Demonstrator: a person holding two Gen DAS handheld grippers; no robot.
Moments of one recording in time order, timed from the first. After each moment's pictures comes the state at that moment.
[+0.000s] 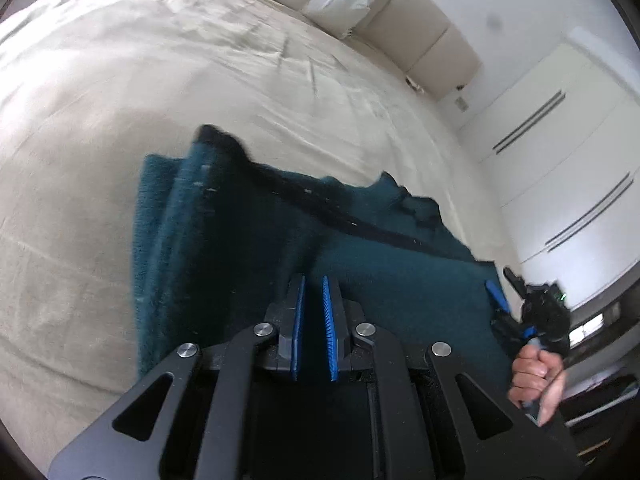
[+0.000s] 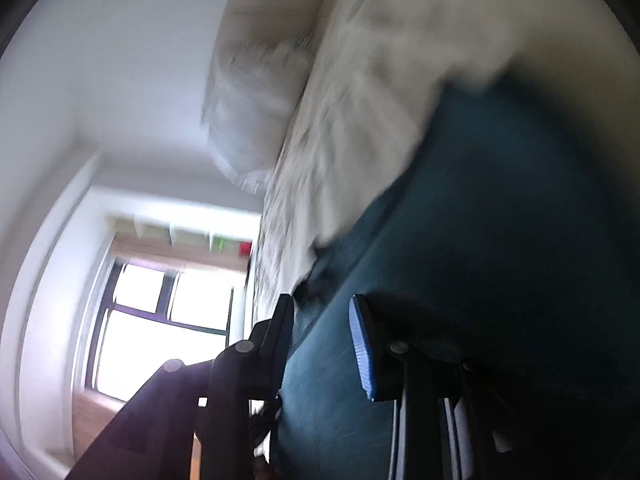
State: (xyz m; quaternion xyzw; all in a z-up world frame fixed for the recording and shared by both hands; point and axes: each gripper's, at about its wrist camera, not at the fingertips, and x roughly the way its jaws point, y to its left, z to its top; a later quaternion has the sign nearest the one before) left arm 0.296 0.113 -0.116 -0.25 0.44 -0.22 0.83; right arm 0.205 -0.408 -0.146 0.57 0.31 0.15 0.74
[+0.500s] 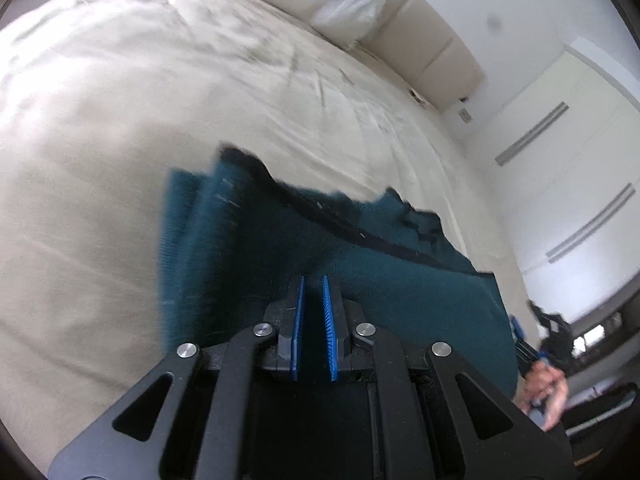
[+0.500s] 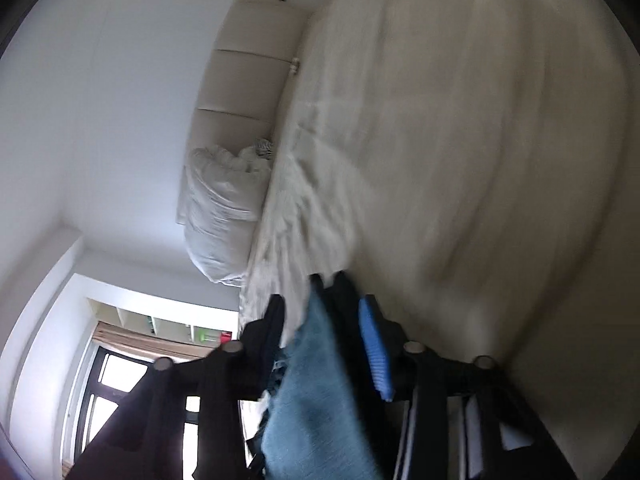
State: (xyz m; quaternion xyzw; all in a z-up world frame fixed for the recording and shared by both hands) left arm 0.279 0.130 -0.095 -0.25 0.42 -0.19 0.85; right arm 0.117 -0.502 -0.119 0.59 0.22 0.03 0.77
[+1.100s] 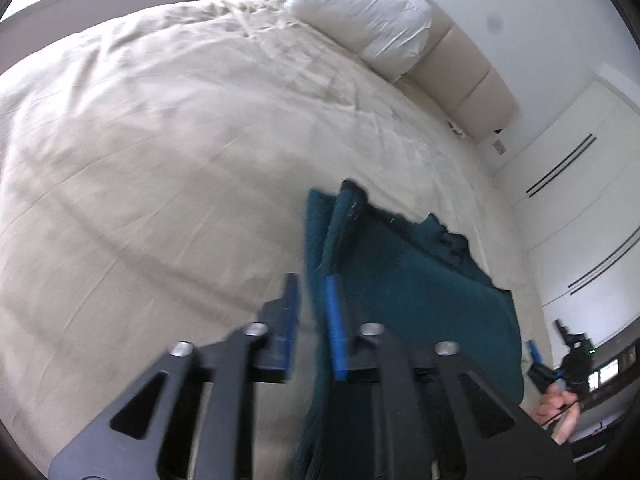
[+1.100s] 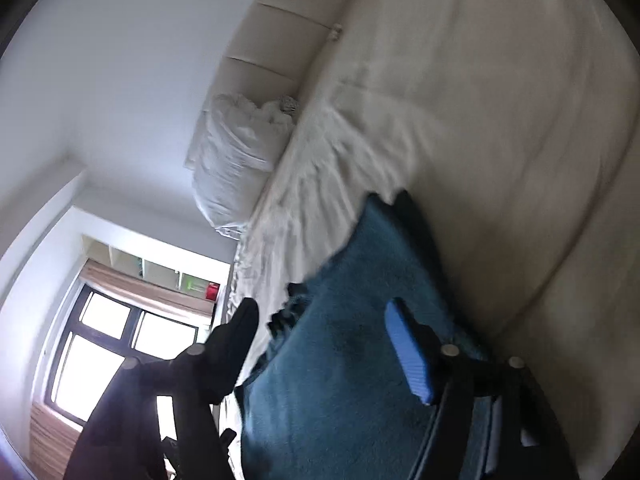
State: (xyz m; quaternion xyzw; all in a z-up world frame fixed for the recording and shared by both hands) left arm 0.220 0.199 -0.081 -0.27 0.42 -0.11 0.86; right arm 0.101 -0.455 -0.078 0.51 0.27 0.07 0.81
